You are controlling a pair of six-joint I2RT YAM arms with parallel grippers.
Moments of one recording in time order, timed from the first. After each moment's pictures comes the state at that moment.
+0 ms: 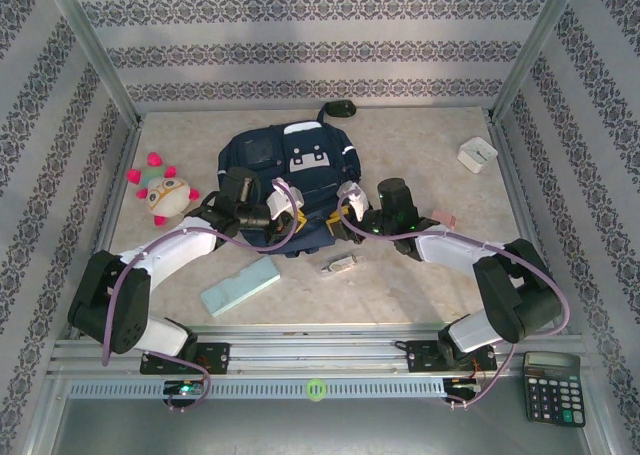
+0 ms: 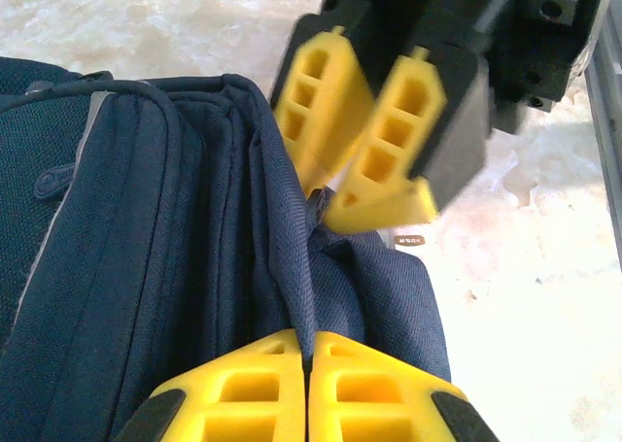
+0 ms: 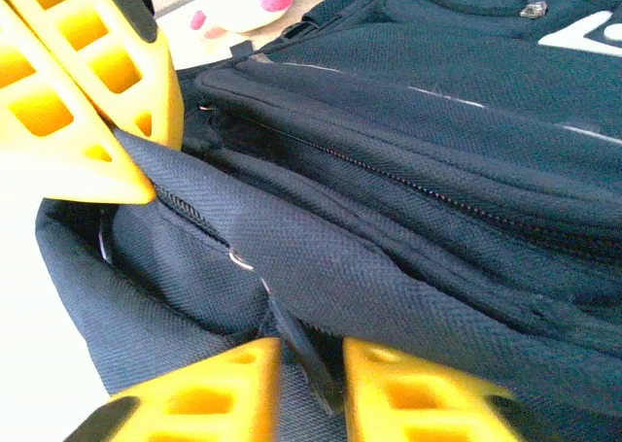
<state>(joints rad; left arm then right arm) -0.41 1.43 0.84 -0.09 0.71 0.42 0.47 1.48 0.68 0.24 -0.66 -0.08</state>
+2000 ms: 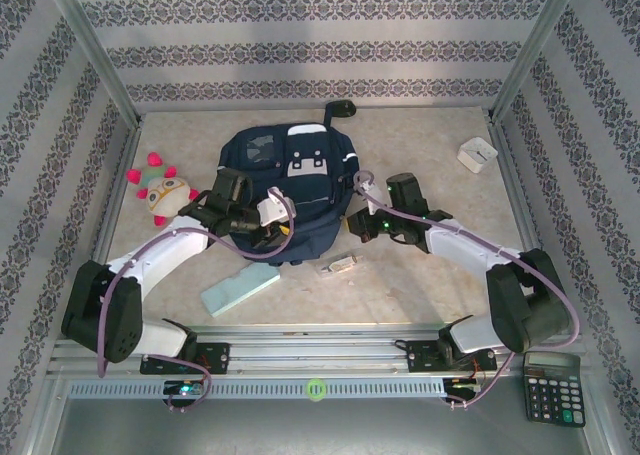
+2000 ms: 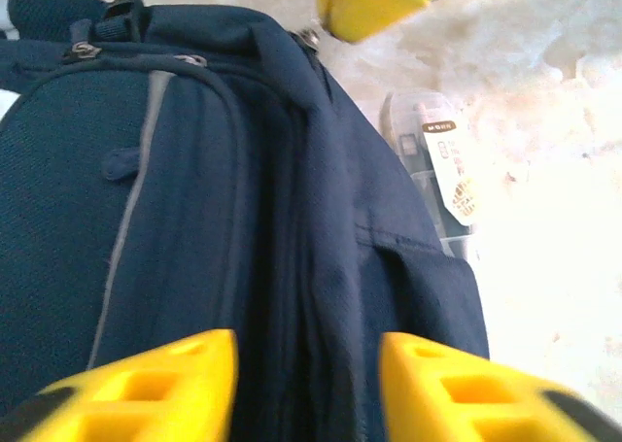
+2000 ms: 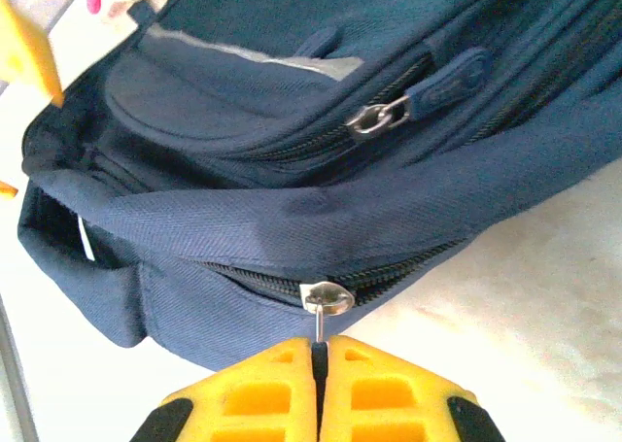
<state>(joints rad) -0.38 1.38 0.88 -0.35 0.60 0.69 0.41 1.42 0.75 -0.10 -0.58 0.11</state>
